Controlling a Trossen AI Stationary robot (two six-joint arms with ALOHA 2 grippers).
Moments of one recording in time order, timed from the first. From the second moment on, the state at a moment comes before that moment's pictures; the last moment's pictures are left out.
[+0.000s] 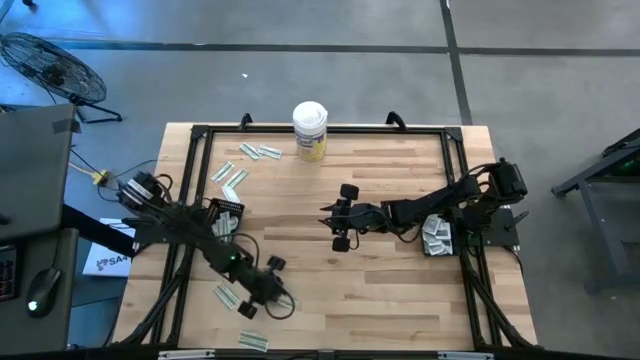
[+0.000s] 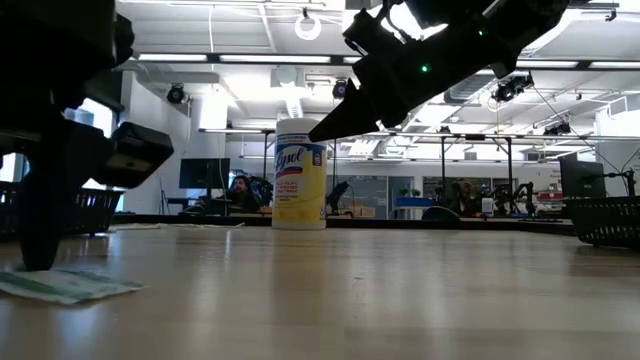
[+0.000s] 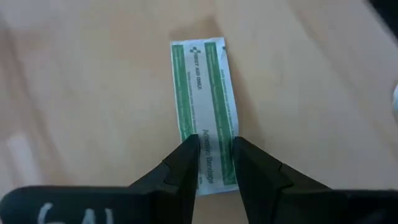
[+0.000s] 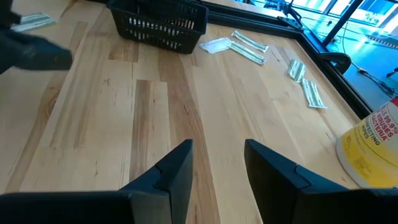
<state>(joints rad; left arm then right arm) -0.61 1.70 0.75 0.00 -0.01 -0.14 0.13 1.72 0.87 0.38 0.36 -0.07</state>
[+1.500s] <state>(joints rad) -0.55 1.49 0.60 -0.30 -0.37 -0.43 0.13 1.72 0.87 0.39 0.36 -0.07</state>
